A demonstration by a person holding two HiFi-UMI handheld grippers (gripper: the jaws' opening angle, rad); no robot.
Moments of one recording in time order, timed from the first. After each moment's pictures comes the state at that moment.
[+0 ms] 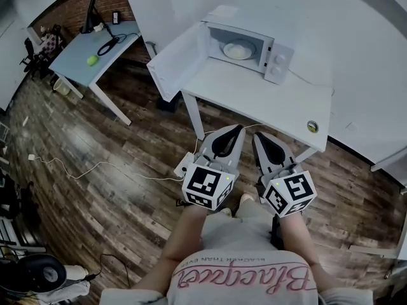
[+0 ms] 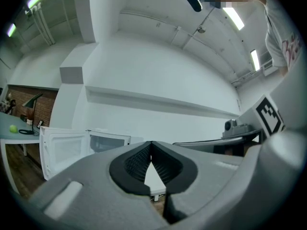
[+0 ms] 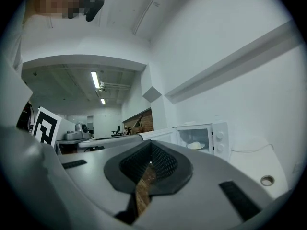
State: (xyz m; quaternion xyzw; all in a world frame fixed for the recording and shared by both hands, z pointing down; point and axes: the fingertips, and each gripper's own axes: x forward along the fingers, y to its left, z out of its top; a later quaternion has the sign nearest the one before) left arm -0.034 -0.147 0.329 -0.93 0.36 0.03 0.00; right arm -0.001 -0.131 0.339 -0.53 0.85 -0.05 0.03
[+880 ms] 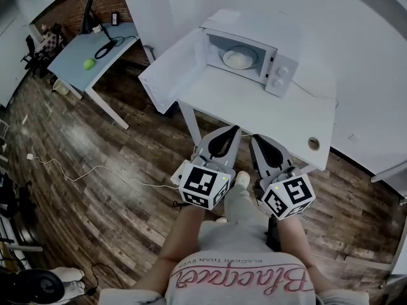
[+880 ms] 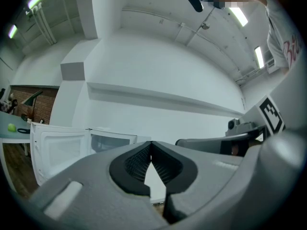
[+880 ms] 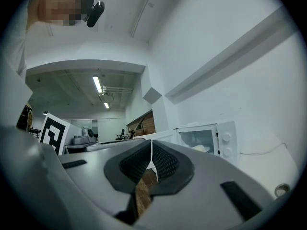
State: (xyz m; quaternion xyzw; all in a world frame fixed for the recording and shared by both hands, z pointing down) left arm -0.016 -0.220 0.340 -0.93 0.37 0.03 0.00; right arm 0.017 -0.195 0.344 -0.50 0.86 -0.05 0.06
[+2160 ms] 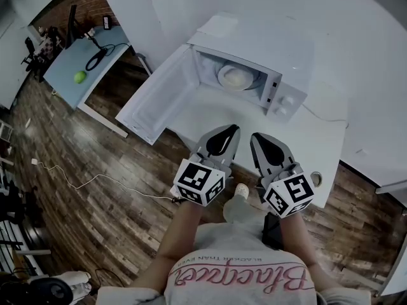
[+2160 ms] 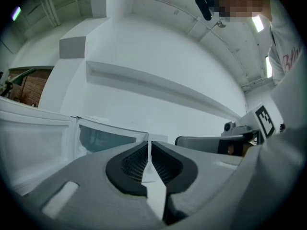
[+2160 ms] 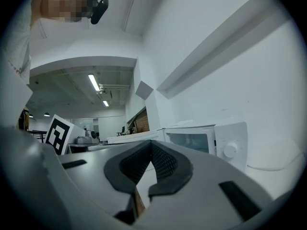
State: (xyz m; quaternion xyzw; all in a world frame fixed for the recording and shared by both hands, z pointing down) left arm 0.041 -0.393 0.359 -0.93 0.36 0.02 -0.06; right arm 0.076 -0.369 0.353 -0.48 0.87 -0.07 0.04
